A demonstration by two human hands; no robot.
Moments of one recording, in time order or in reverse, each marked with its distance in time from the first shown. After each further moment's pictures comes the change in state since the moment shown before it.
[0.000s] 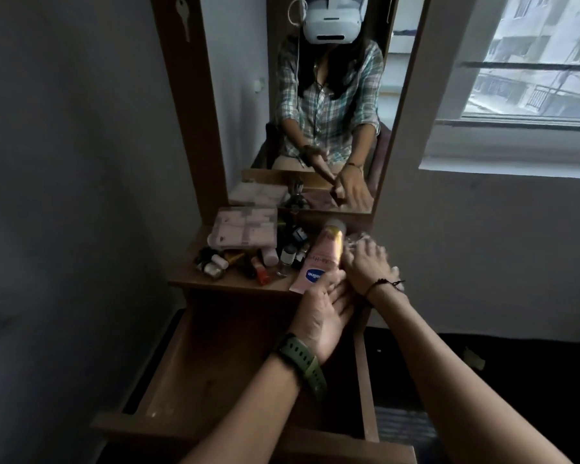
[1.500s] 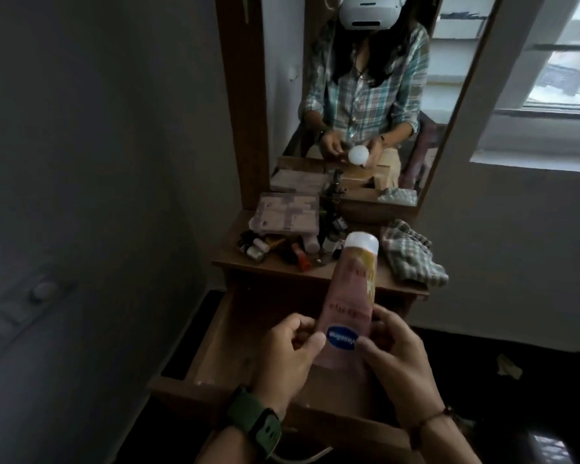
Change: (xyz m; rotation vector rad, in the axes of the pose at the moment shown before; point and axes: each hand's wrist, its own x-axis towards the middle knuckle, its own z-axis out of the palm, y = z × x) left_hand -0.094 0.006 -0.070 0.949 0.418 0.189; right_hand -0.155 -0.008 0.035 0.946 -0.122 -0.071
